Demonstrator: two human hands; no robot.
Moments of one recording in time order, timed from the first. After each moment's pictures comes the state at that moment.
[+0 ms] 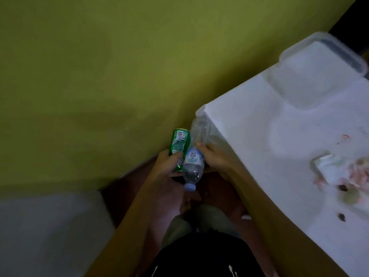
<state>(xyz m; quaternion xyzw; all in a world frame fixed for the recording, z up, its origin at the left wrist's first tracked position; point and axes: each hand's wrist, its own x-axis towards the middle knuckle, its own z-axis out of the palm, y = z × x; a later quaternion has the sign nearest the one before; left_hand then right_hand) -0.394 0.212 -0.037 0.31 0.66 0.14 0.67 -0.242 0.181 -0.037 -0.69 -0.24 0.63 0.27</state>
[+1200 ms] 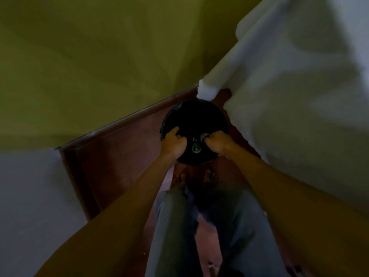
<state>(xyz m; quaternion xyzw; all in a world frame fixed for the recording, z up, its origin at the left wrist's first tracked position) -0.412 0.232 -0.403 0.37 0.72 0.02 0.59 -0.250 0.225 -0.440 -0.74 -0.33 0.58 -0.05</state>
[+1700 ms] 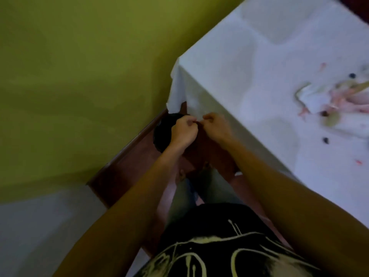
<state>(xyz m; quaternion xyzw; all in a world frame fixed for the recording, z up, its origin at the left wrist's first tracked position) -0.348 0.158 -0.079 0.61 0.58 0.02 0.54 -0.230 0.112 -0.109 -0.83 -0.29 0.42 0.22</state>
